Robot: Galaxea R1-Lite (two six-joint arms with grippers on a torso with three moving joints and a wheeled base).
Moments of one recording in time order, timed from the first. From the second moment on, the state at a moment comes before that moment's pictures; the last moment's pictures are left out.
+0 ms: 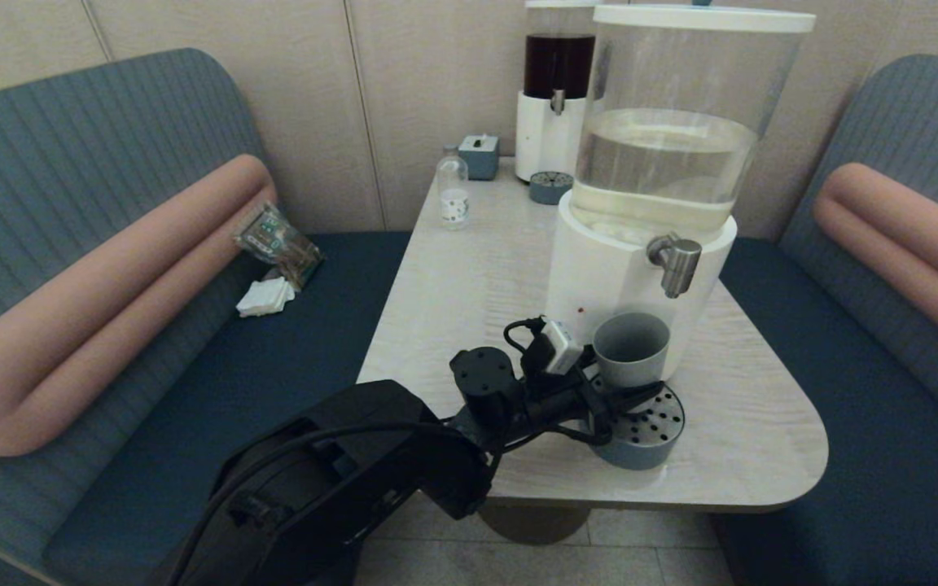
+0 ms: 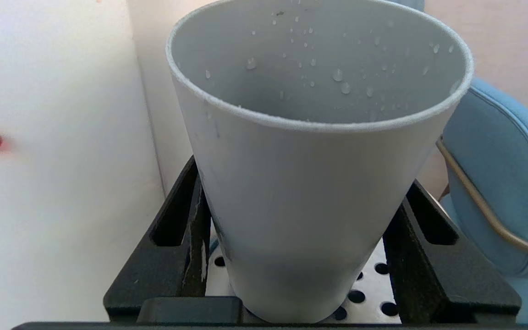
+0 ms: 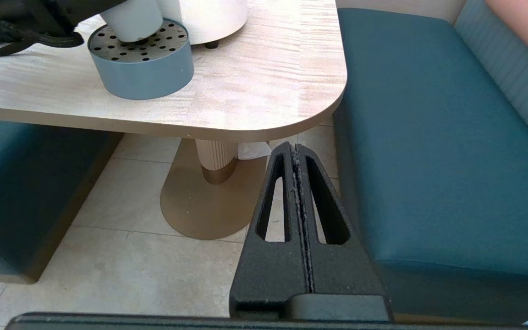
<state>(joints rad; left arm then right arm) -0.70 2.67 -1.55 -1.48 -0.59 -0.03 -0.01 0.00 0.00 0.00 0.00 0.00</state>
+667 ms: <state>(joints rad) -0.70 2.71 -1.63 -1.47 -0.59 -0.03 -0.01 0.00 0.00 0.00 0.00 0.00</state>
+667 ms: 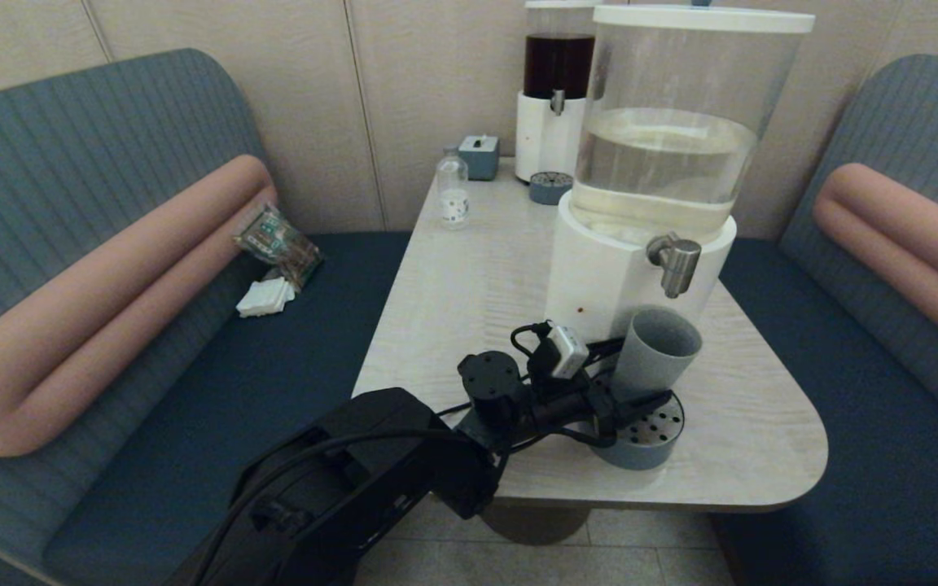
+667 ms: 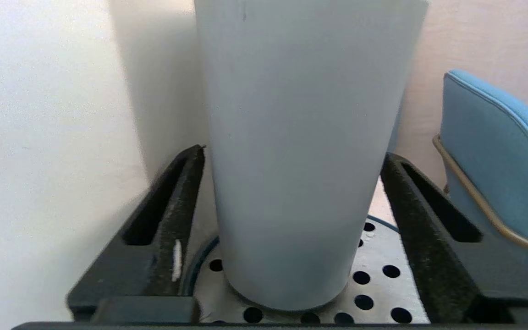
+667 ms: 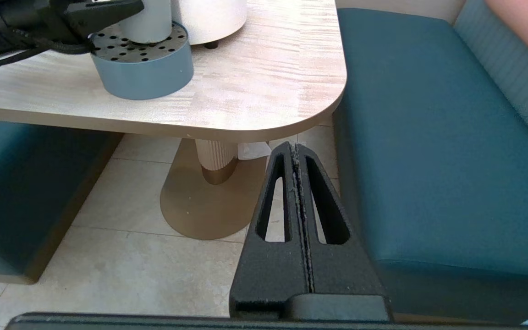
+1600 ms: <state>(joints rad) -0.68 2.56 -1.28 -1.52 -0.59 -0.03 -0.01 0.00 0.00 0.00 0.00 0.00</state>
